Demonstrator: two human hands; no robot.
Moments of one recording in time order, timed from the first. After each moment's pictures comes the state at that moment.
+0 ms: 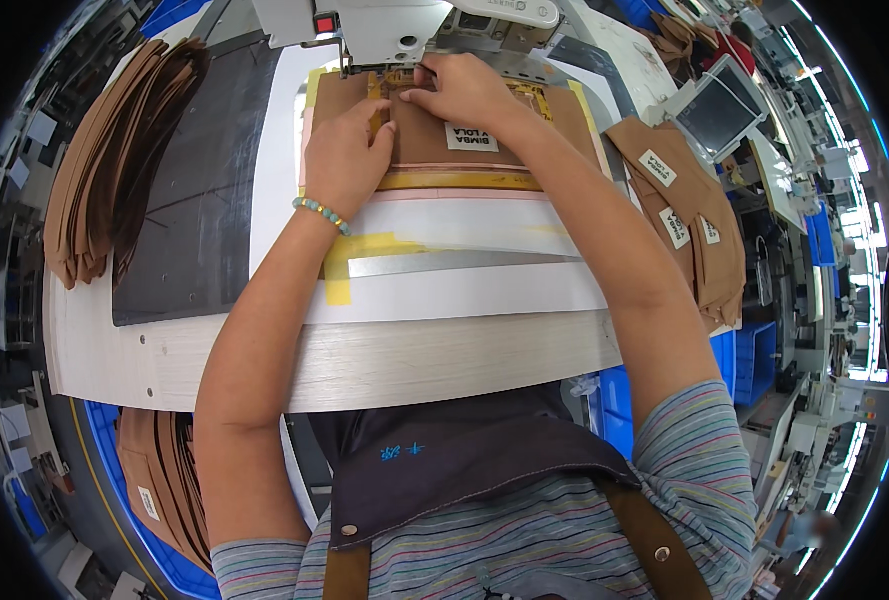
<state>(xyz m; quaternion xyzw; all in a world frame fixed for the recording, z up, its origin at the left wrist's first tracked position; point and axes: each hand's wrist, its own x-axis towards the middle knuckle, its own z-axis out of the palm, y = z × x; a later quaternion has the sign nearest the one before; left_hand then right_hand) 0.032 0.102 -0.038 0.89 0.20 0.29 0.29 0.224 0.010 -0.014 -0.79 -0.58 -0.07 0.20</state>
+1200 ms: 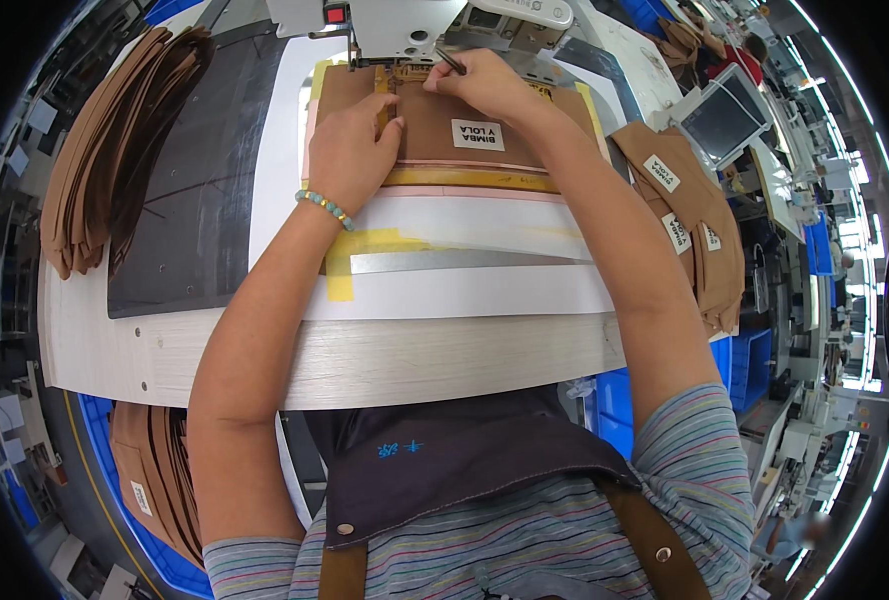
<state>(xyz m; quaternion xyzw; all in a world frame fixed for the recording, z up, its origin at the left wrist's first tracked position) 0.033 0.104 -0.042 0.89 0.19 0.30 0.29 0.235 0.001 -0.006 -0.80 -0.48 0.16 0.34</state>
